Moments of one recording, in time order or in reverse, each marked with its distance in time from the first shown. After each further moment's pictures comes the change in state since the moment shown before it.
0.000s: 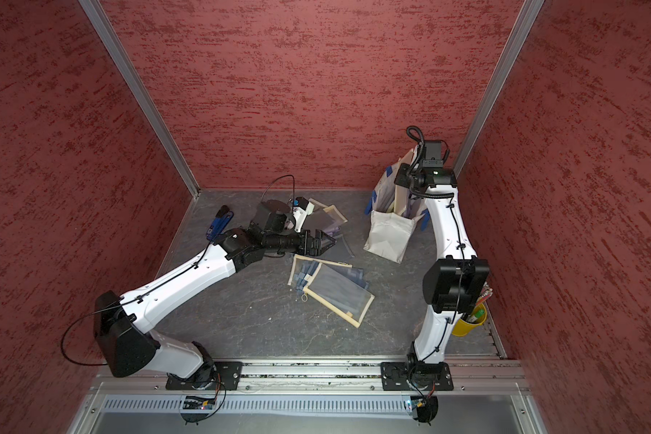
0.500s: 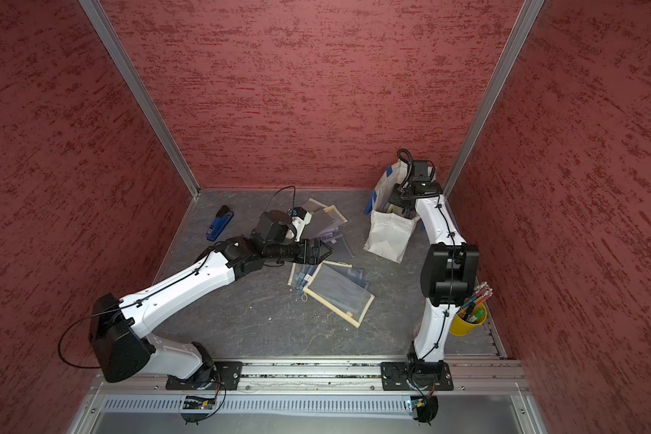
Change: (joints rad) left arm -0.026 -0.034 -0.097 0.002 -0.062 -0.037; right arm 0.000 0.071 -0.172 0.086 -0.010 0.033
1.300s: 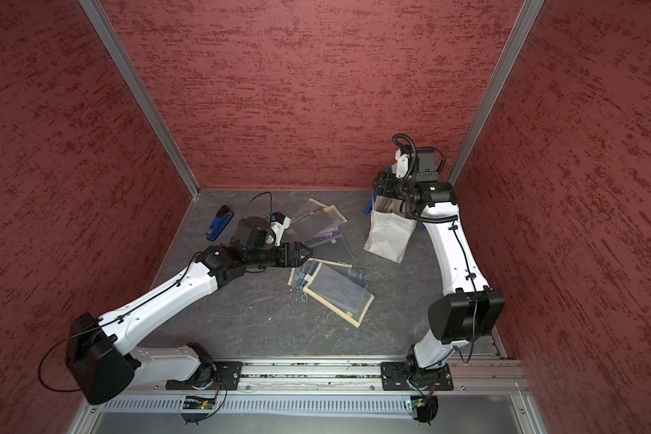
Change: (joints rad) left arm 0.151 -0.177 -0.216 0.032 0.047 0.002; right arm 0.154 -0.365 -0.048 -0.084 -0.192 -0.105
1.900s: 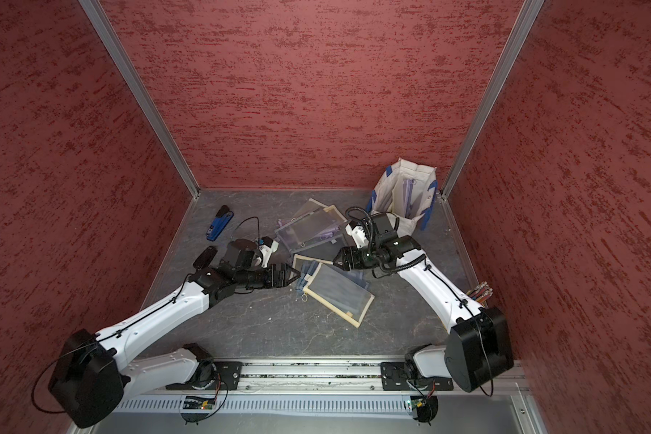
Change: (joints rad) left arm 0.046 -0.060 -0.312 0.127 0.150 -0.065; right arm 0.302 -0.237 -0.762 0.146 -0.210 0.035
